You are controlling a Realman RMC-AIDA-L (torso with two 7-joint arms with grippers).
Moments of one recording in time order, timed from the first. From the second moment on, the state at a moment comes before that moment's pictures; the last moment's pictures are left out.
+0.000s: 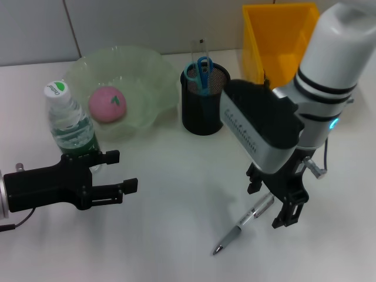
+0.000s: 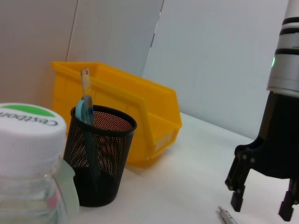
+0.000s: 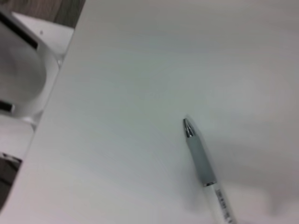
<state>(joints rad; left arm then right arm) -0.56 -2.07 0.48 0.52 2.19 1.63 -1.25 0.93 2.08 -1.52 -1.00 -2.59 -1.74 1.67</state>
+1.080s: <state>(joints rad) -0.55 -2.06 0.48 0.53 2.19 1.64 -1.28 0.95 2.09 -1.81 -0.99 -2.52 -1.58 1.65</state>
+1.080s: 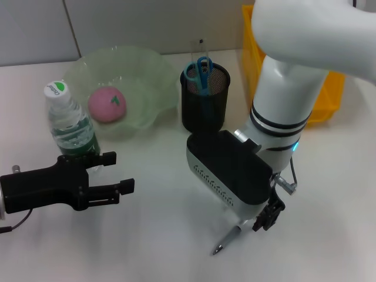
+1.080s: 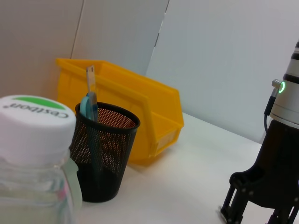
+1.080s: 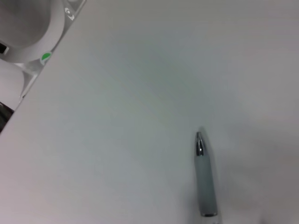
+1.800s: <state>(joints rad) -0.54 -2.06 0.48 0.53 2.19 1.65 -1.28 0.95 2.09 -1.87 -0.98 -2.51 -1.56 1.66</state>
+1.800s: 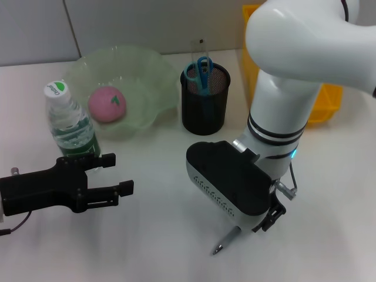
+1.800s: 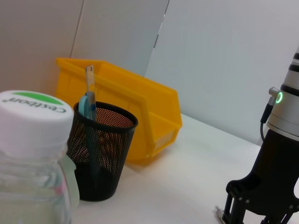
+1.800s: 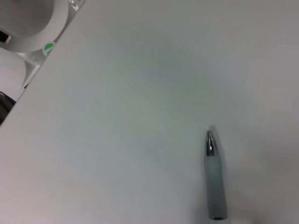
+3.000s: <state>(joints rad) -0.53 -2.06 0.48 0.53 2.16 1.66 -1.28 0.94 2.09 -1.91 -0.97 -2.51 -1.51 1.65</state>
